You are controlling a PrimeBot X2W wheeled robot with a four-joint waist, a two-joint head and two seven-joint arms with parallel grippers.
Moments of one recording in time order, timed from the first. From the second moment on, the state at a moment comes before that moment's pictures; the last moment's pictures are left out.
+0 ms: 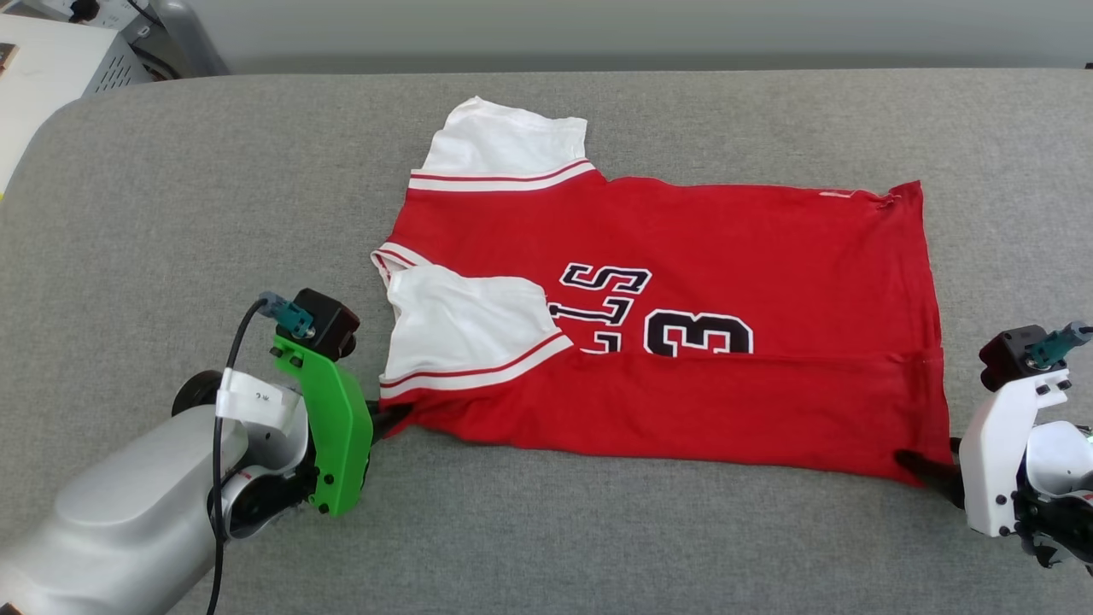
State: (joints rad) left arm -0.76 0.72 -1.16 0.30 -1.20 -0.11 0.32; right arm -0.33 -0.63 0.45 0.31 0.82 0.13 0.65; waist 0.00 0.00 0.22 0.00
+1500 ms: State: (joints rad) left arm -0.44 0.81 -1.19 0.17 -1.30 0.01 0.19; right arm -0.02 -0.64 0.29 0.18 0.82 0.13 0.51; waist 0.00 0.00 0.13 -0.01
